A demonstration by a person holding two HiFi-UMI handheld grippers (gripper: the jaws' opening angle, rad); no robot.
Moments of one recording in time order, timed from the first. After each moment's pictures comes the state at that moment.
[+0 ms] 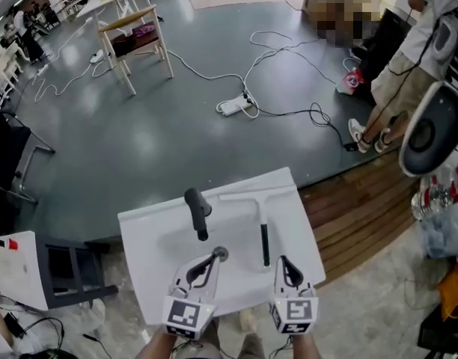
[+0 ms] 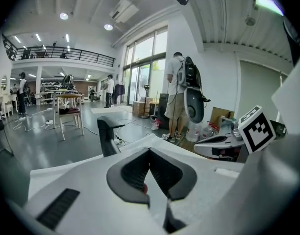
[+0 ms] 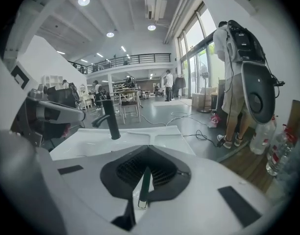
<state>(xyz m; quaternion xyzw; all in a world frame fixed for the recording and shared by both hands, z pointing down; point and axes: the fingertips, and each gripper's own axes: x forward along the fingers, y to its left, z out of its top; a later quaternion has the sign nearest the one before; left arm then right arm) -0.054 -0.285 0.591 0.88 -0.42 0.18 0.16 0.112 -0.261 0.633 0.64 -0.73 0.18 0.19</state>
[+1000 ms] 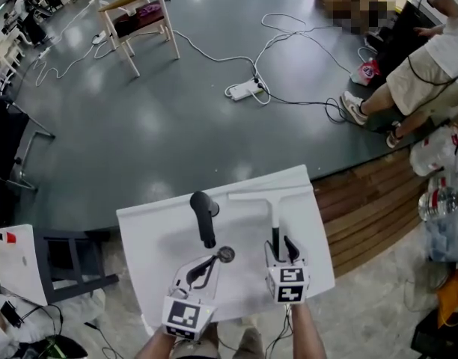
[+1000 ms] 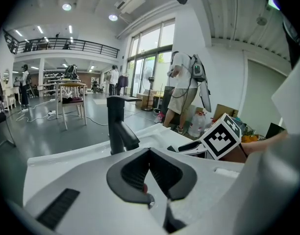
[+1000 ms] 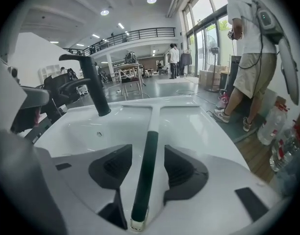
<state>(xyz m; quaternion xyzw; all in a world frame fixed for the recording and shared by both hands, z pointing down) -0.070 -0.310 0.647 0.86 -0.42 0.20 0.20 0.094 -0.330 0.762 0.58 -0.72 0.28 0.27</state>
